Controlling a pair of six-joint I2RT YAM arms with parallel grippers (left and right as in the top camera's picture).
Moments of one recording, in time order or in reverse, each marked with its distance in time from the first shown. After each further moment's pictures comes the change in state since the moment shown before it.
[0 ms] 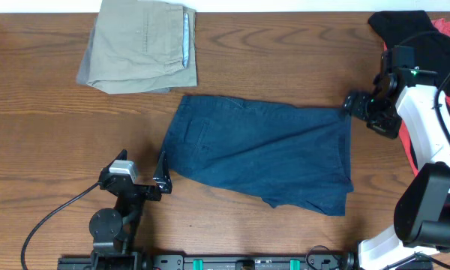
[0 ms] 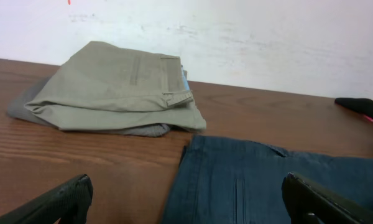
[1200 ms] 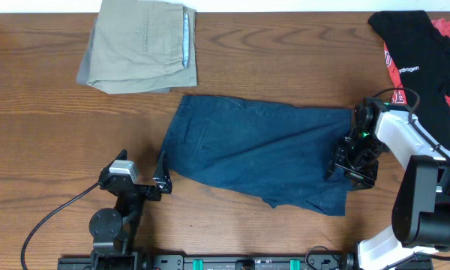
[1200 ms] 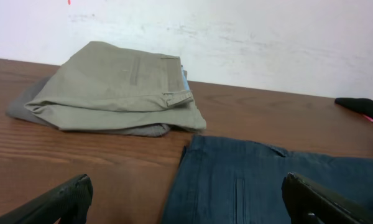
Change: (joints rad) left arm 0.000 0.000 0.000 0.000 0.000 0.000; right arm 0.040 0.002 -0.339 -0.105 -0.108 -0.036
